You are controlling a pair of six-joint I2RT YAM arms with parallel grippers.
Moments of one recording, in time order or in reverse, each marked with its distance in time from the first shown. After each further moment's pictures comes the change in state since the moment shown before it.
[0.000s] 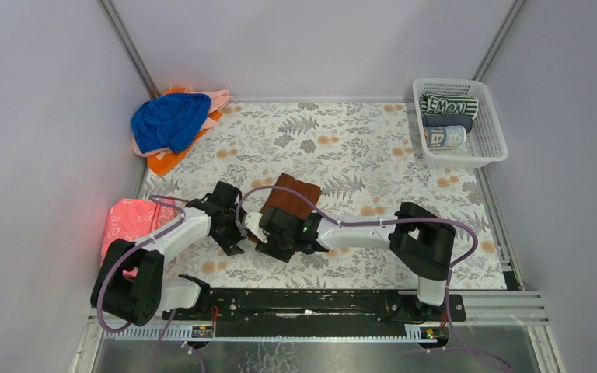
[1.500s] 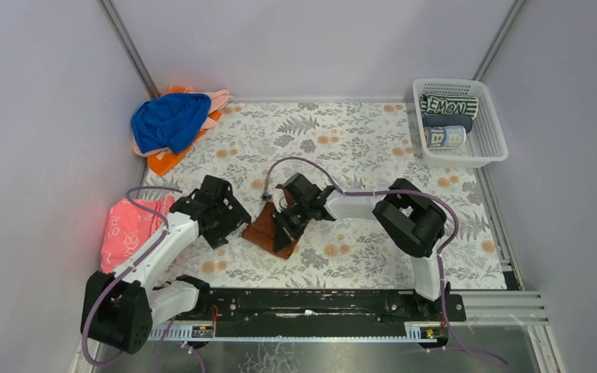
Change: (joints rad) left arm 0.032 -0.159 0.092 -0.150 -0.166 0.081; right arm -0.273 0.124 0.004 0.109 -0.685 0.340
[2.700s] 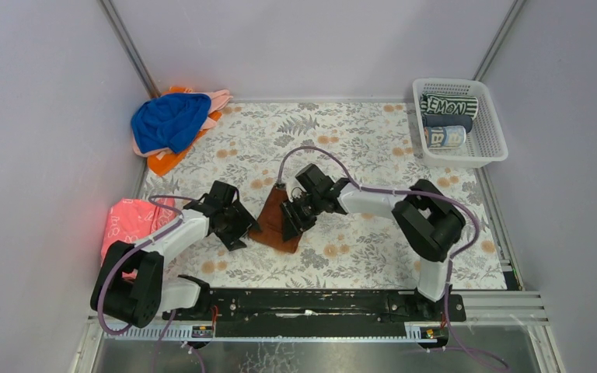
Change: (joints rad) left arm 0.000 0.146 -0.117 0.249 0.194 -0.049; right arm -0.108 -0.071 -0.041 -0.047 0.001 0.089
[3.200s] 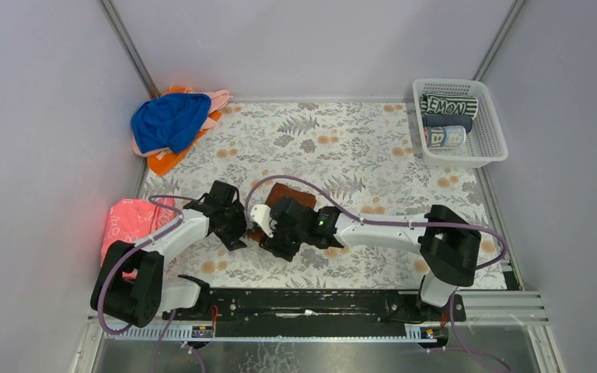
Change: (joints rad) left arm 0.000 0.002 0.002 -0.002 0.001 0.000; right arm 0.327 -0.216 -0.004 -0.083 0.505 -0.392
